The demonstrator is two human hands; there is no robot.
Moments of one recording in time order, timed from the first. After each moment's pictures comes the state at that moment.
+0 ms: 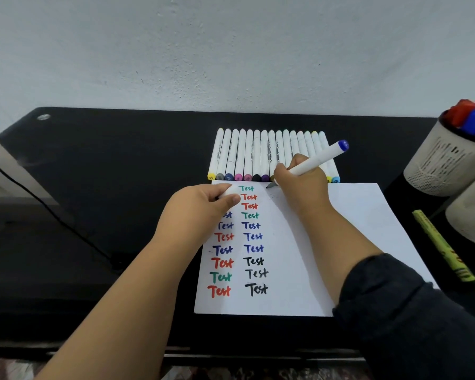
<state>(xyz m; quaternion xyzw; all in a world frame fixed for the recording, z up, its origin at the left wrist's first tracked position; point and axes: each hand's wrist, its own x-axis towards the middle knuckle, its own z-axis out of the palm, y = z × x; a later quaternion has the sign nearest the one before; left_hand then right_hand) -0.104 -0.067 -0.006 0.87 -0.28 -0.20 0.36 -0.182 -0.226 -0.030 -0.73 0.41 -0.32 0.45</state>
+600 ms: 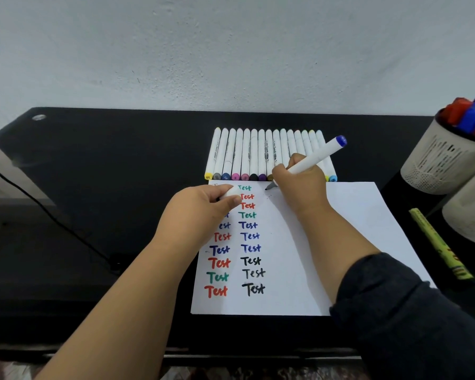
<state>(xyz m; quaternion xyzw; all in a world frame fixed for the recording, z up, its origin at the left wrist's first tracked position) -0.106 -0.071 -0.008 0.87 -0.28 -0.20 0.35 -0.182 -0.226 -0.030 -0.71 0.41 -0.33 0.47</state>
